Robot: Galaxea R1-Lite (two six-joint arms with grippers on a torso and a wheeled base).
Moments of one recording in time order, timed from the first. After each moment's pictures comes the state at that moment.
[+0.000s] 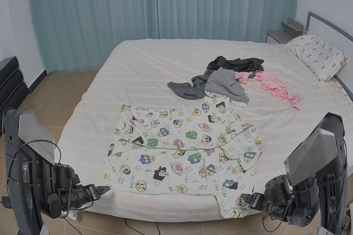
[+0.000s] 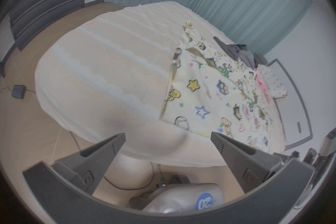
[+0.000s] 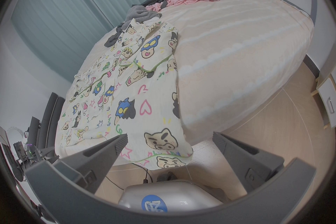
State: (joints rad) left arm -0.03 2.43 -0.03 -1.55 -0.15 -0.46; right arm 0.54 2.44 -0.02 -1.55 -0.29 0.86
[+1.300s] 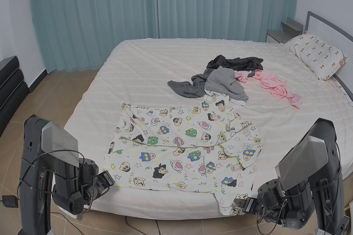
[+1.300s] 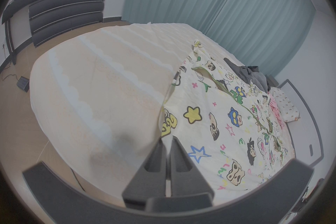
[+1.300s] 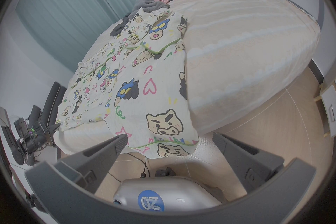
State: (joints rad) left arm -0.17 2.53 -0.30 -1.55 0.13 -0.67; right arm 0.59 2.50 -0.07 -1.55 -0.25 0.82
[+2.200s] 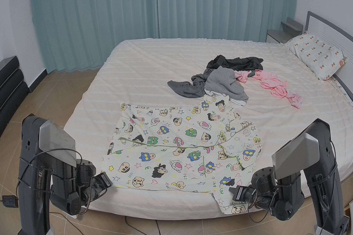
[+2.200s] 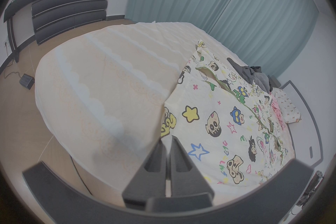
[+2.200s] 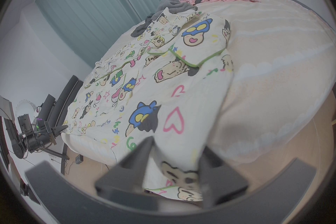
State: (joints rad) left arm -0.16 2.52 -0.27 -1.55 0.12 -0.67; right arm 0.49 2.57 -0.30 -1.55 -0.10 0.63
